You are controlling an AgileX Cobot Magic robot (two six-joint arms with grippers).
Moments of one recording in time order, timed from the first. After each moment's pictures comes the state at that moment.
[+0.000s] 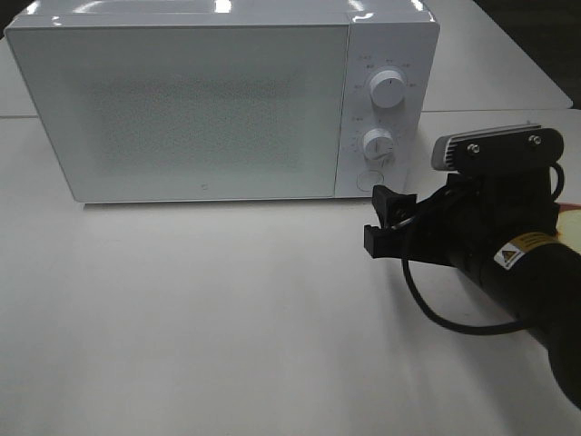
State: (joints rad) left arm 0.10 0.00 -0.50 -0.16 1.04 0.13; right arm 0.77 1.62 -0.31 0.64 -1.06 -0.22
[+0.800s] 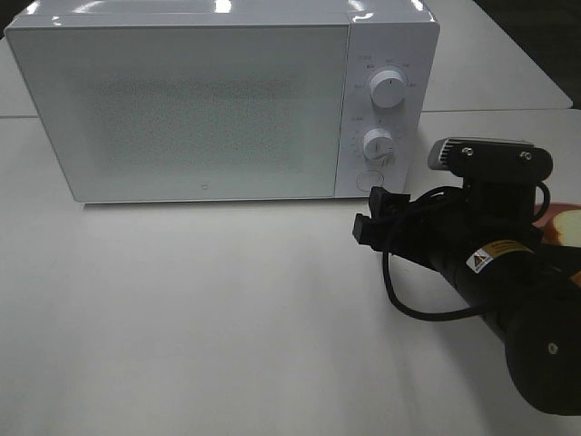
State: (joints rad) left arm 0.10 0.00 -0.50 -0.16 1.04 0.13; right arm 0.80 1.73 -0.36 0.75 -1.12 -0.05
